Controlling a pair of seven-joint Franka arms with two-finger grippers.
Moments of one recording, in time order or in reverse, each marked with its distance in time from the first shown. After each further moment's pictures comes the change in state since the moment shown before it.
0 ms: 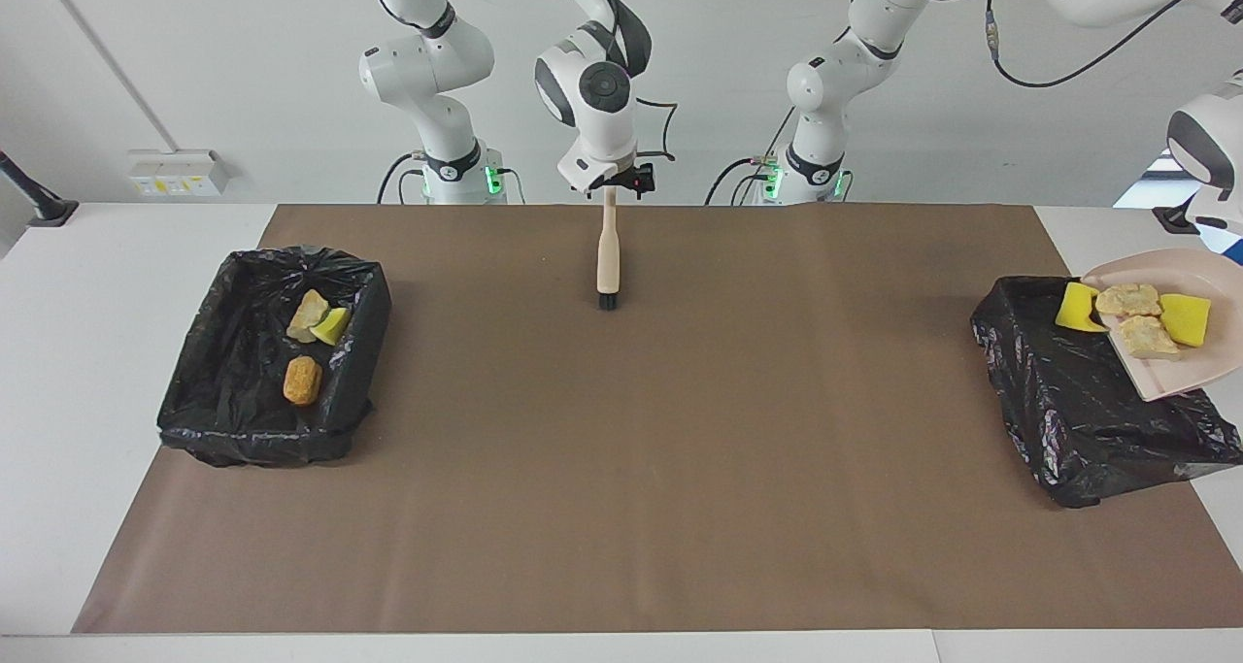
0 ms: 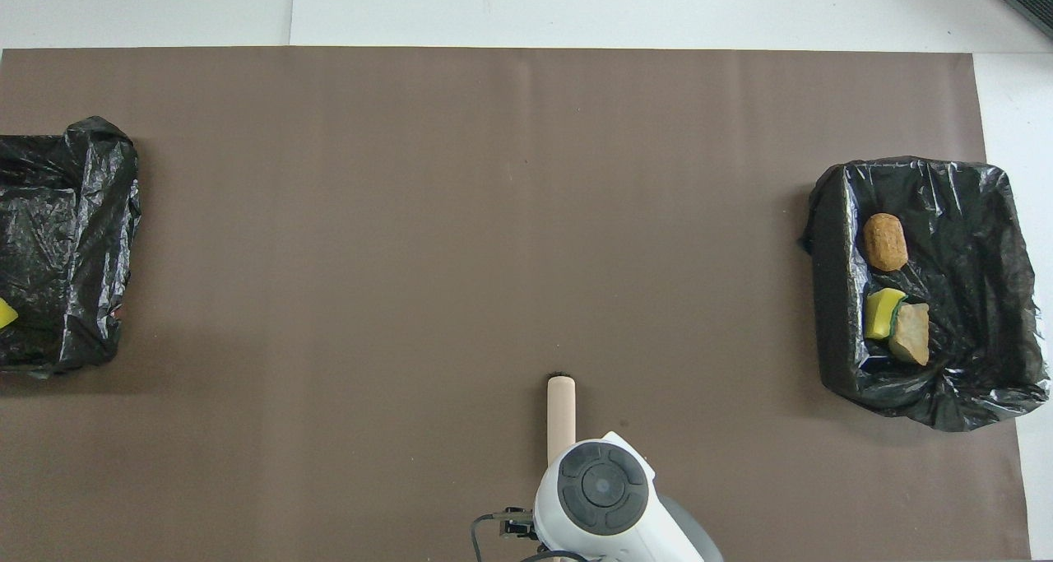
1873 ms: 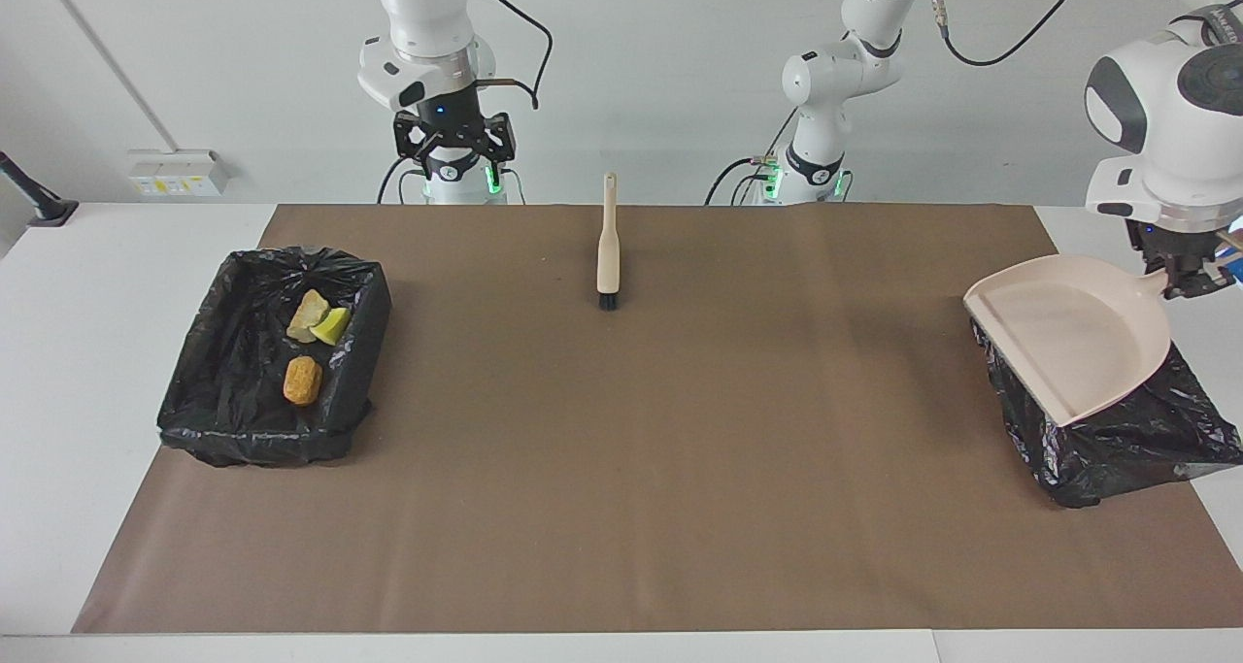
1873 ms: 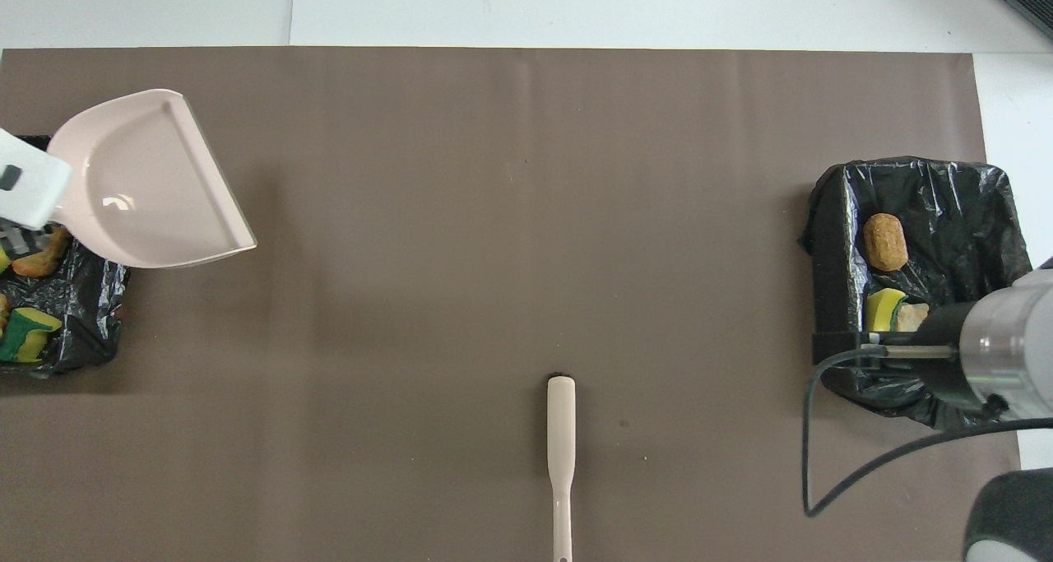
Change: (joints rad) left arm -0.373 -0.076 -0.080 -0.023 -0.434 -0.305 -0.763; right arm -0.355 -0.138 -0.304 0.425 -0.306 -0.294 -0.457
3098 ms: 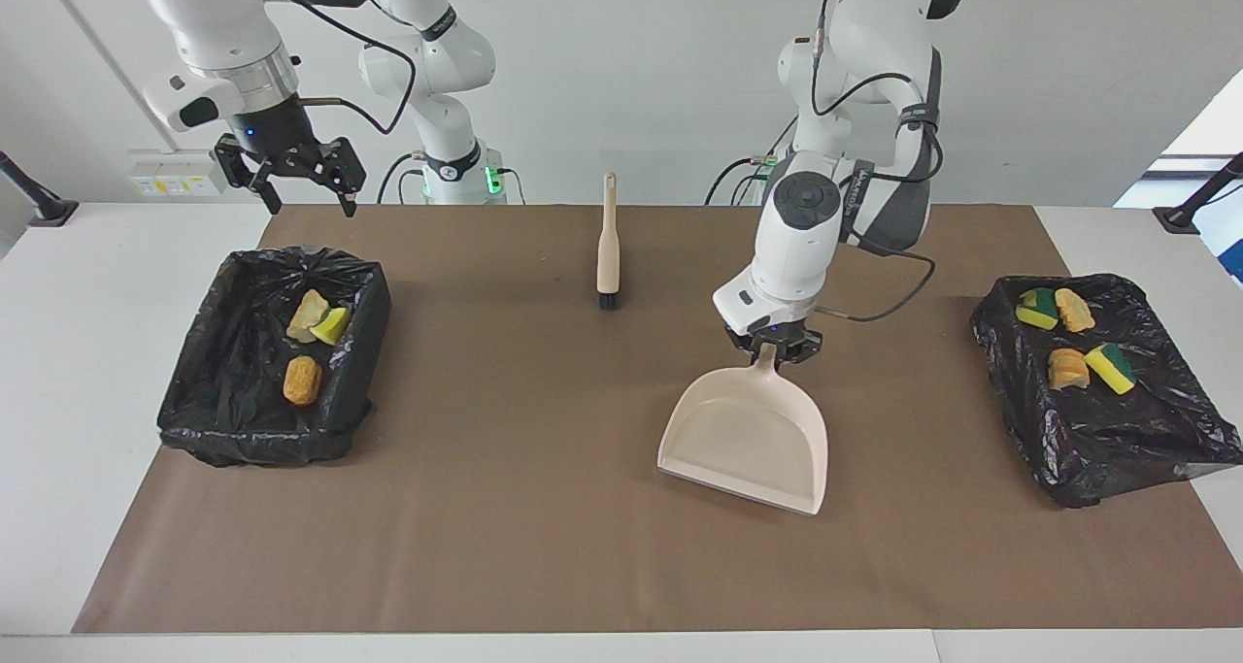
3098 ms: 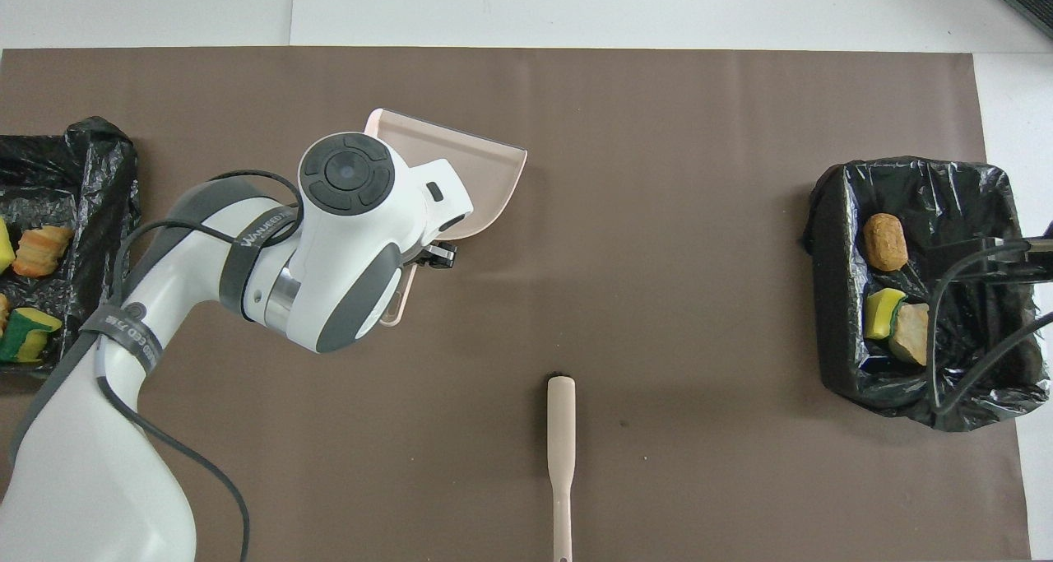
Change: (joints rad) left arm -0.548 0.158 -0.003 -0.063 -0.337 0.294 -1.354; right arm 0.057 0.191 -0.197 0.218 -0.071 -0.024 -0.173
